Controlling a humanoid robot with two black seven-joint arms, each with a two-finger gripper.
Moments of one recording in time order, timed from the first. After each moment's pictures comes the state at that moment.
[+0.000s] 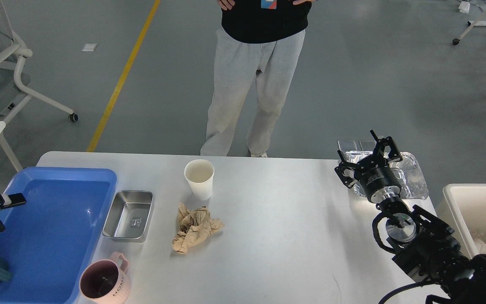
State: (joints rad) left arm 0.48 1.37 -1.47 -1.58 0.78 -0.53 -0.21; right arm 0.67 -0.05 0.73 0.25 0.27 0.62 0.35
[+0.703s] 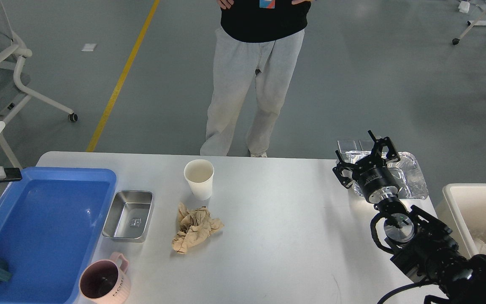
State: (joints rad) left arm 0.47 1.51 -1.57 -1.58 0.79 -0.66 -0.16; right arm 0.67 -0.04 0.73 0.25 0.27 0.62 0.35
